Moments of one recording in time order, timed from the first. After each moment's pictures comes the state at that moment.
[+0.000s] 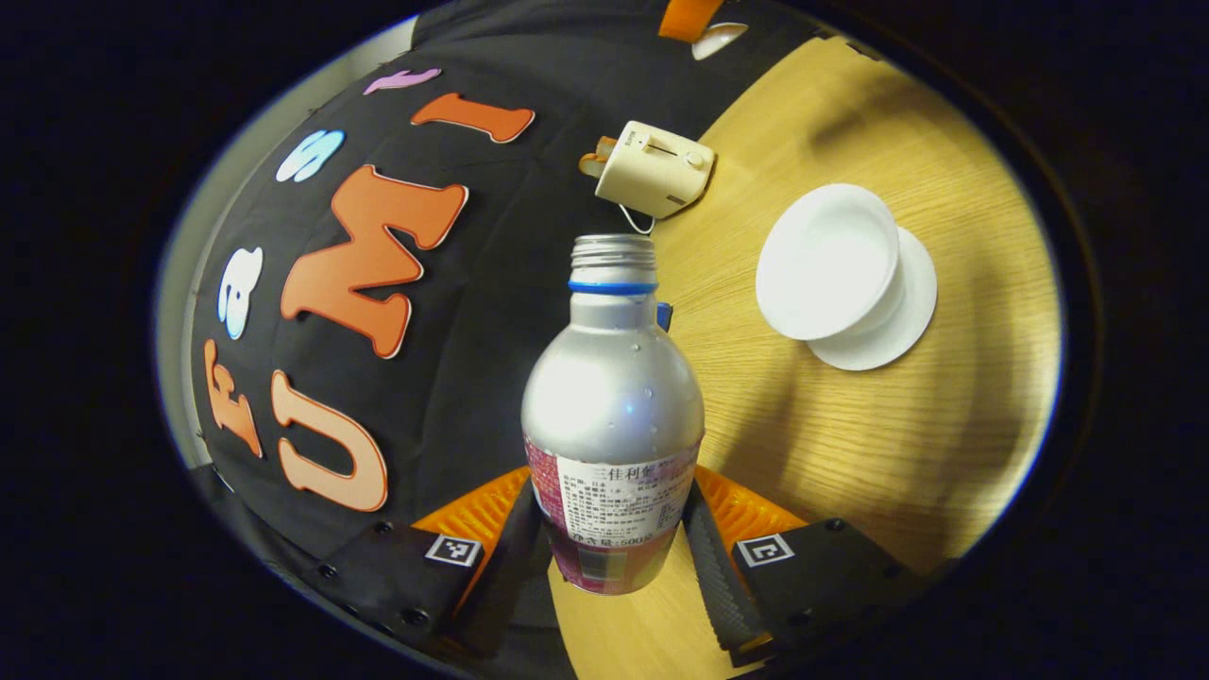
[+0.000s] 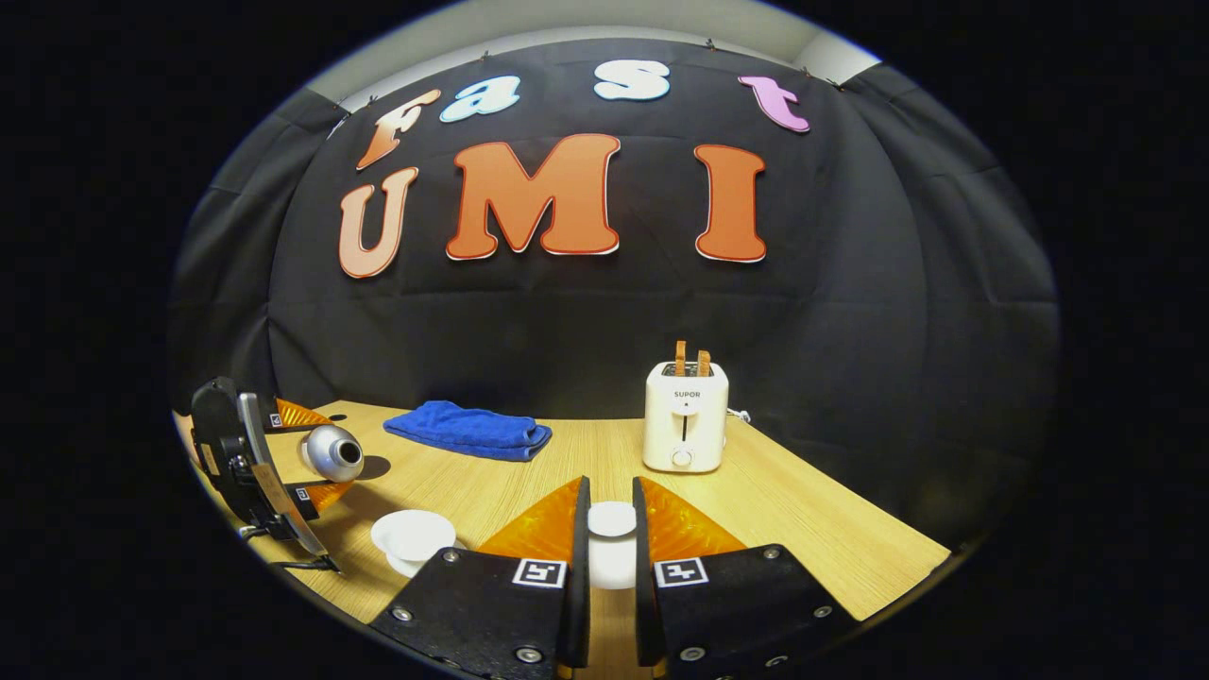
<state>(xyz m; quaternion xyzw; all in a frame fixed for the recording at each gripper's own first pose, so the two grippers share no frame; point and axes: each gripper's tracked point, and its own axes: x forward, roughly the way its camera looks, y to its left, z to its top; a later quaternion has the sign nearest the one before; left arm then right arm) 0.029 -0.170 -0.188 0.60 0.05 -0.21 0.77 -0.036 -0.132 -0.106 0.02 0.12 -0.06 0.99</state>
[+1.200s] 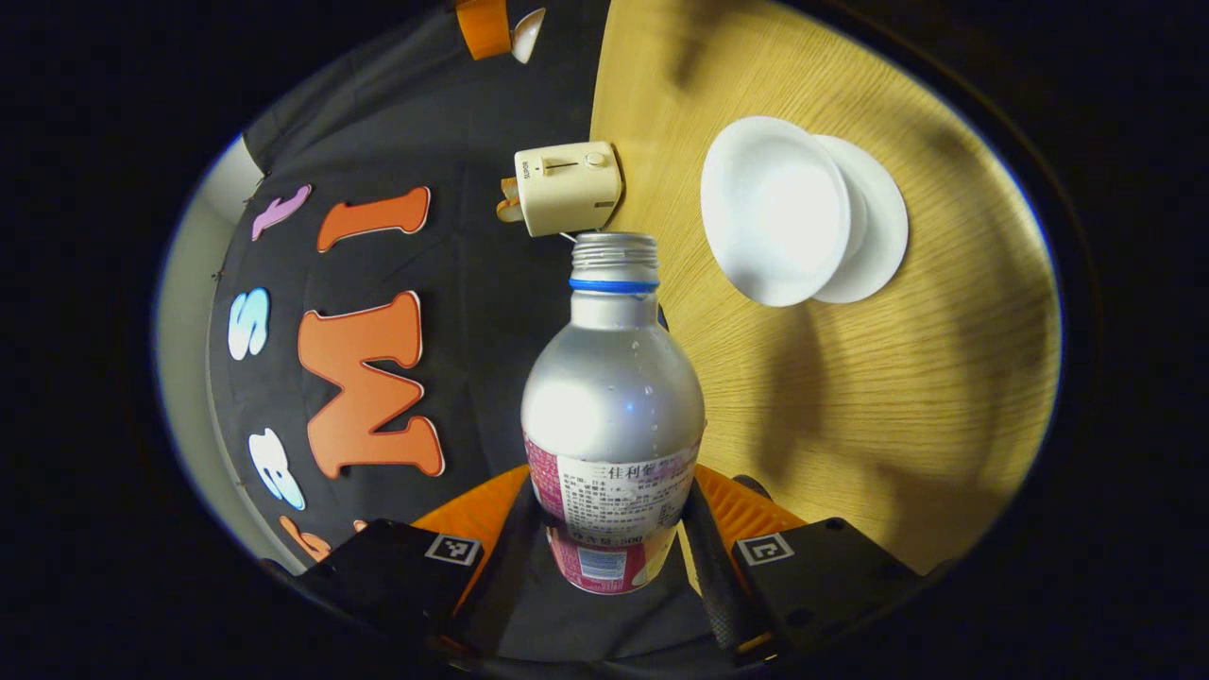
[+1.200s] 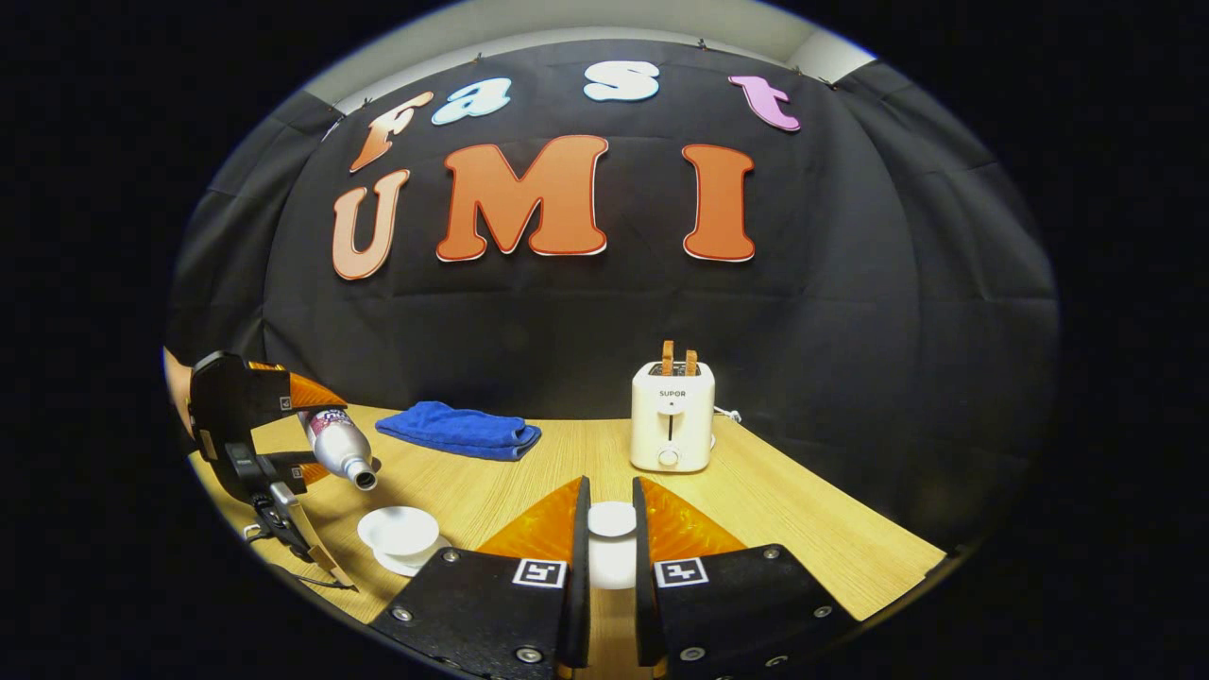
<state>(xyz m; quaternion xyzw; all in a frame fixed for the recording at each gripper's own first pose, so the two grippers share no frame) 0.047 -0.200 -0.156 0.76 -0.04 -0.22 0.61 -0.040 -0.149 -0.108 0.03 0.12 -0.07 0.99</state>
